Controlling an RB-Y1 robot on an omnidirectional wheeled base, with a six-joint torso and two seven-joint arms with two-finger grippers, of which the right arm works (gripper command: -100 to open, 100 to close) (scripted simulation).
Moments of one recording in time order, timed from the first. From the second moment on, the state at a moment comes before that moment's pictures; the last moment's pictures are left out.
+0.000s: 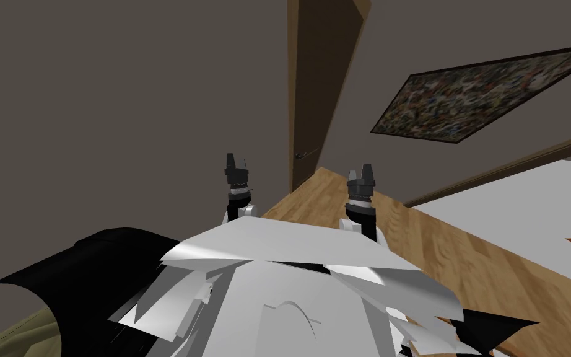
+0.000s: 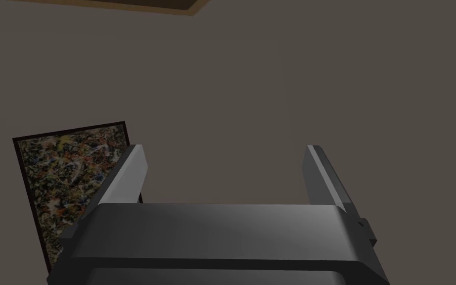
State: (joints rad) arm 0.44 -0.07 -0.04 -2.12 0.08 -0.52 0.00
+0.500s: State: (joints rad) arm 0.41 -0.11 -0.01 -2.00 0.06 -0.54 -0.02
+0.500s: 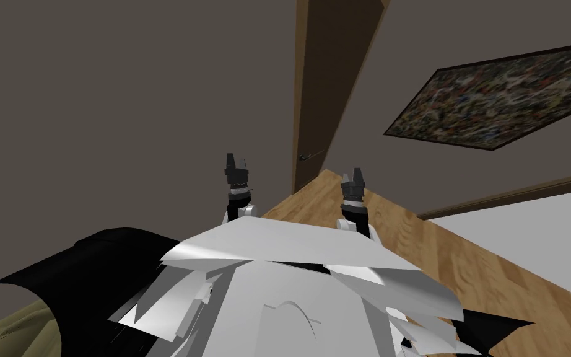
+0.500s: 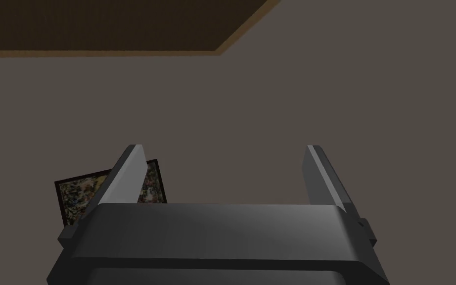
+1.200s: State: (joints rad) arm 0.35 -0.17 0.02 -1.84 0.03 -0.57 -0.06
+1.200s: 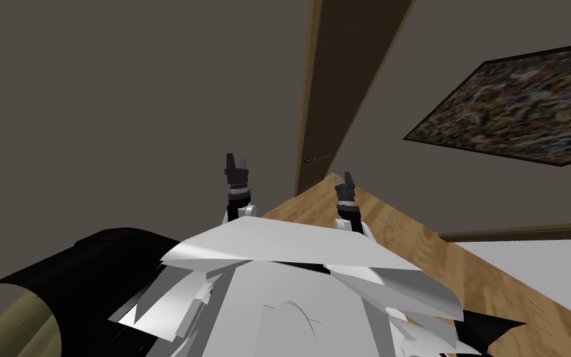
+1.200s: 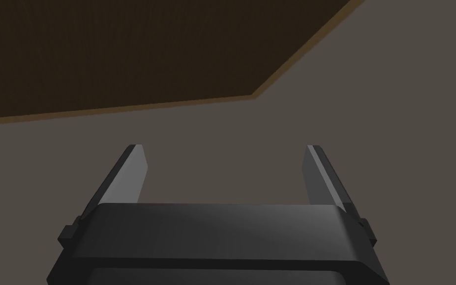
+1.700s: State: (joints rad) arm 0.31 -0.21 0.05 -1.71 0.01 -0.60 -0.09
